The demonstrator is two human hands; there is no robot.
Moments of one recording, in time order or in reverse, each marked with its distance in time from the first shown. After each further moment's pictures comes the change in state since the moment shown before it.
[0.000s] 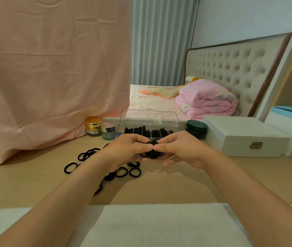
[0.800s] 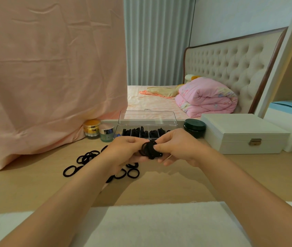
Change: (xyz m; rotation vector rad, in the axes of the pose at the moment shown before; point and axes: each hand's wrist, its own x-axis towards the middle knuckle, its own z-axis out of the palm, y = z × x) left_hand 0.005 -0.004 0.008 -0.035 0.135 -0.045; right_hand 0.001 -0.004 0.001 -0.078 0.071 -0.023
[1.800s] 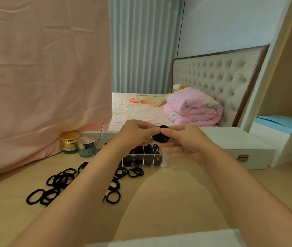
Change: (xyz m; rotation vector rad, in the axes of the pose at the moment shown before) left_hand 0.076 0.059 0.048 0.287 0.011 0.341; right_hand 0.032 -0.002 -0.072 0.341 0.192 -0.031
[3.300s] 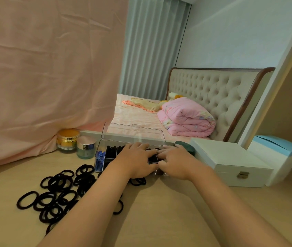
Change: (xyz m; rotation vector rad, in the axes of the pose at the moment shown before) left_hand 0.007 -0.059 -0.001 1.055 -0.233 0.204; right_hand 0.023 0.025 0.030 -1.487 -0.214 -0.106
